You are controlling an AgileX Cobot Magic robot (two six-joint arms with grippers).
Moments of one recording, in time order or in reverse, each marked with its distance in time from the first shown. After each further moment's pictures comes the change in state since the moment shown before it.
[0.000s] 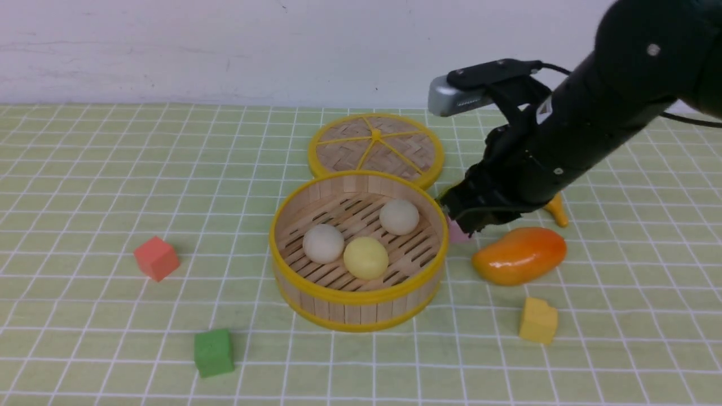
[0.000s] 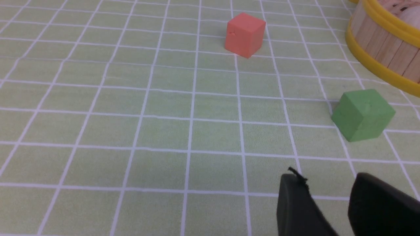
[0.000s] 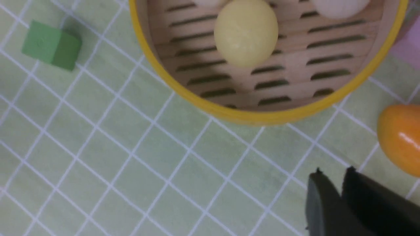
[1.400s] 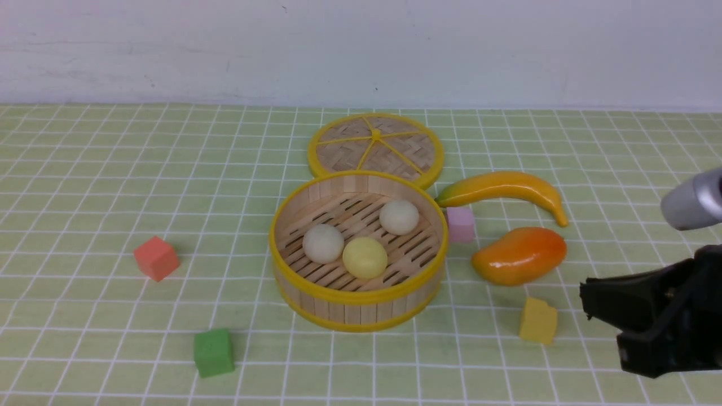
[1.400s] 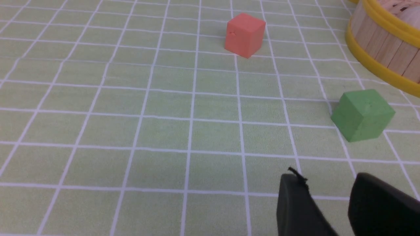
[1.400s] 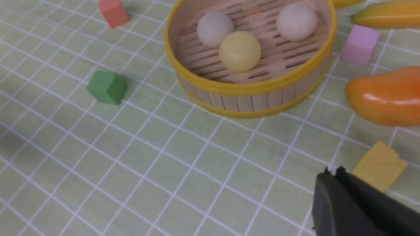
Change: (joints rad) right arm 0.000 -0.756 0.754 0.088 -0.413 0.004; left arm 0.000 0.000 0.000 0.000 0.000 0.000
